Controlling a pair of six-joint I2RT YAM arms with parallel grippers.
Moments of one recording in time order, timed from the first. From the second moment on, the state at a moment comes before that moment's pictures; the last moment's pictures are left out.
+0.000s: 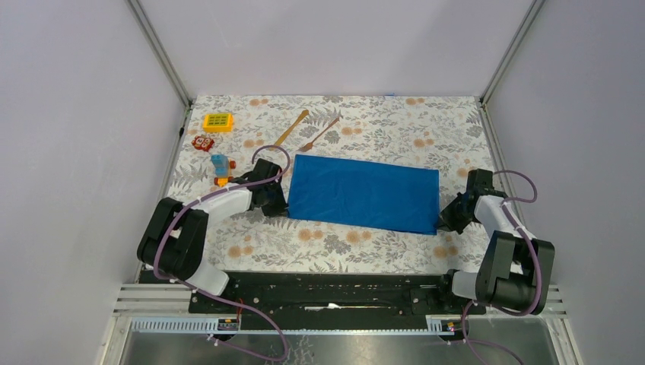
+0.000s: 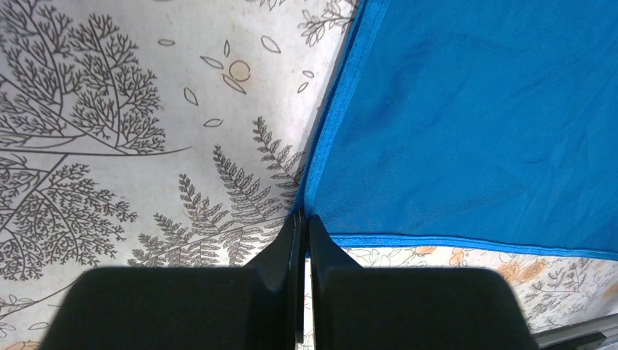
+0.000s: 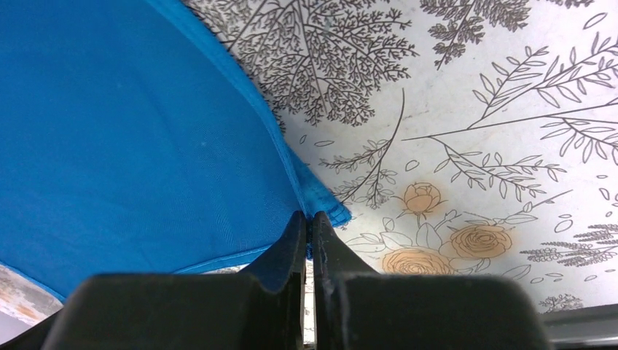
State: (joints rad) left arm -0.40 1.51 0.77 -0.36 0.09 -0.72; right arm -0.24 1.28 0.66 -0.67 -0.15 0.61
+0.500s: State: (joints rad) left arm -0.40 1.39 0.84 -0.45 0.04 -0.72; right arm -0.21 1.11 0.76 -0.66 -0.24 0.56
